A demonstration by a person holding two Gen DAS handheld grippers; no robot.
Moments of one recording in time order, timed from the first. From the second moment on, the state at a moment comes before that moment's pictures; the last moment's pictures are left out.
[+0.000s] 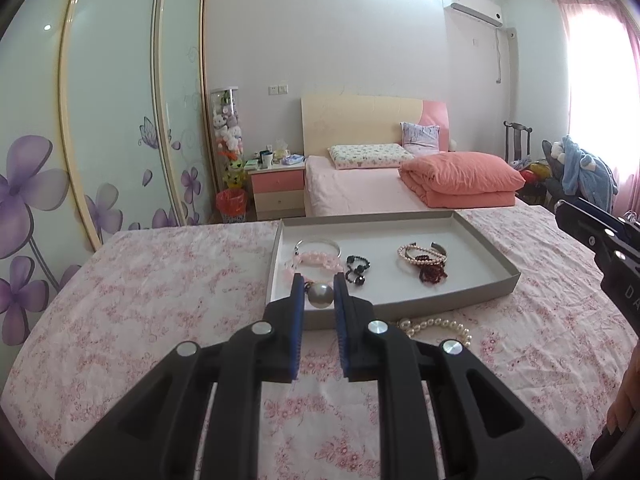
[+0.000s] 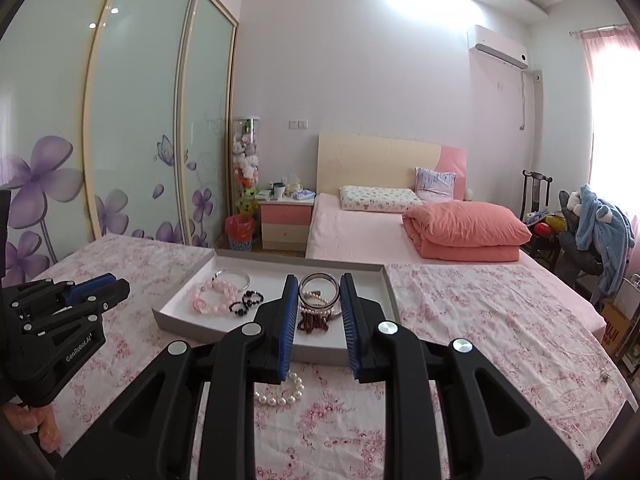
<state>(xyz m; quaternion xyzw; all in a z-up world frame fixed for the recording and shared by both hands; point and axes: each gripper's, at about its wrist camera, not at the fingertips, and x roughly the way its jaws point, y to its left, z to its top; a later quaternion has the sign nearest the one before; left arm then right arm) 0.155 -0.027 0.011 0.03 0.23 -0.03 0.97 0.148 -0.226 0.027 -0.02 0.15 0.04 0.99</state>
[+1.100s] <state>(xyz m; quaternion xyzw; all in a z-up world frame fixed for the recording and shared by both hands) 0.177 -0.030 0.015 0.04 0.23 -0.04 0.97 0.166 -0.229 0.029 -0.01 0.15 0.04 0.99</state>
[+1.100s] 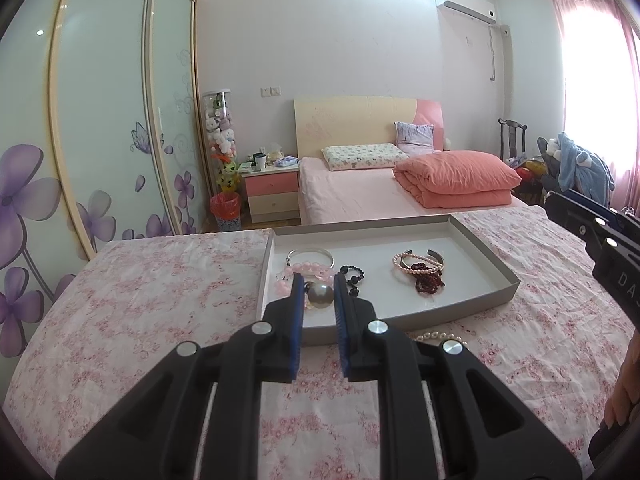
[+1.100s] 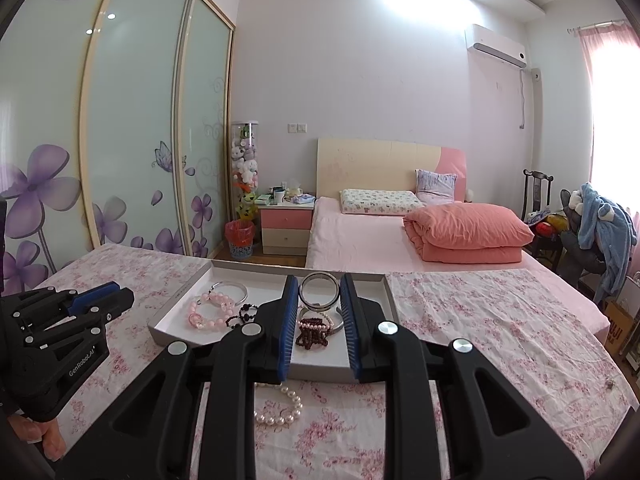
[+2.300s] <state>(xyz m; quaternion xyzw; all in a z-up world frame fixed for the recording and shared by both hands) 0.336 -0.053 -0.043 0.00 0.35 -0.07 0.93 0.307 -0.232 -0.026 0.06 0.30 0.08 0.95</state>
